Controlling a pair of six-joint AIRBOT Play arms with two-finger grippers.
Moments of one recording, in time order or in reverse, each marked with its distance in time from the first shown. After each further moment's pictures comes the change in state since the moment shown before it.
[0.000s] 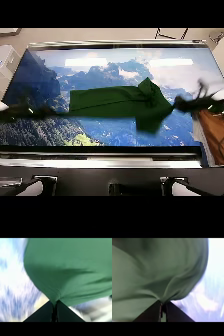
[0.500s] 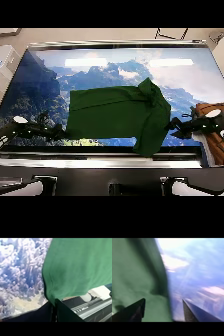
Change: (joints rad) left arm -0.024 -0.161 -0.351 0.012 0.009 0.001; right arm -0.090 -0.089 -0.377 -0.020 0.023 0.007
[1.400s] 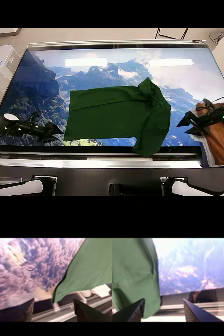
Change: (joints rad) left arm 0.146 -0.087 0.096 0.083 -0.122 -0.031; right arm -0.083 0.020 0.250 -0.171 0.329 0.061
